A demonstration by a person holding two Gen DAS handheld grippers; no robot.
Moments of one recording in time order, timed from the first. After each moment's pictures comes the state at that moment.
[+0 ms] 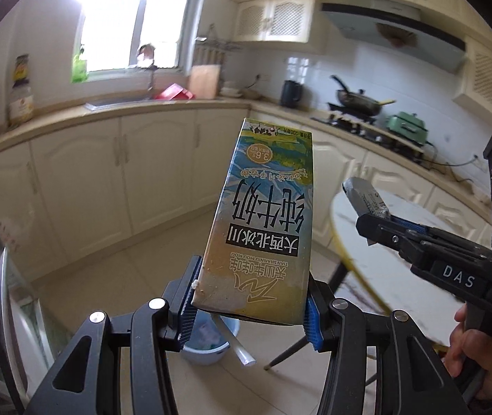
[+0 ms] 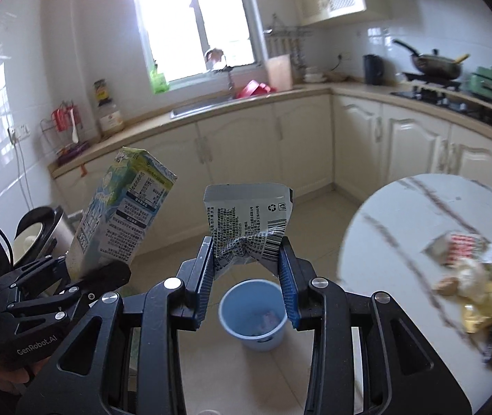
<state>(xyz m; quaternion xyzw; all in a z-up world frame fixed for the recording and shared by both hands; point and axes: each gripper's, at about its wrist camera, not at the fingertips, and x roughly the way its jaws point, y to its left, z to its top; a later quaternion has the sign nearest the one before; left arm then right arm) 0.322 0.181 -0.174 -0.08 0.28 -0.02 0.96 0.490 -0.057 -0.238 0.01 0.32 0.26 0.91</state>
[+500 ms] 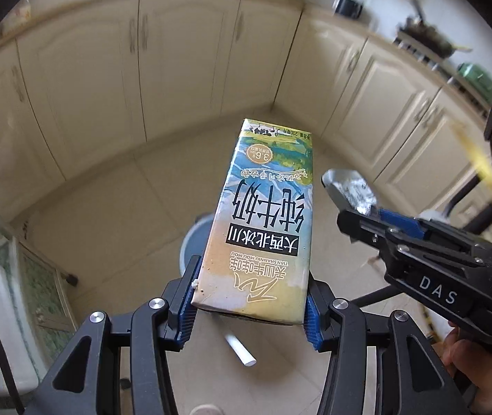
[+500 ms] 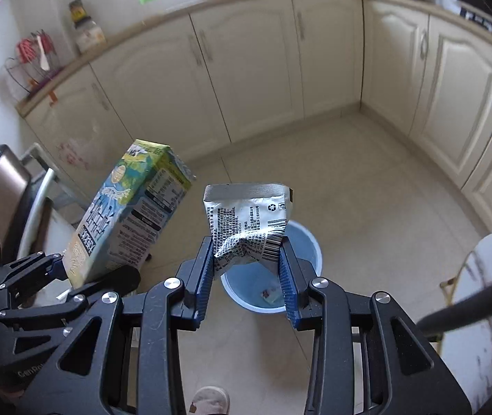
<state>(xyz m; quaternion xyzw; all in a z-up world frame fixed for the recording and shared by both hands) 0.432 0.215 -0.345 -0.11 0.47 0.02 0.88 0.634 0.040 -0.459 -0.02 0.48 0.26 0.84</state>
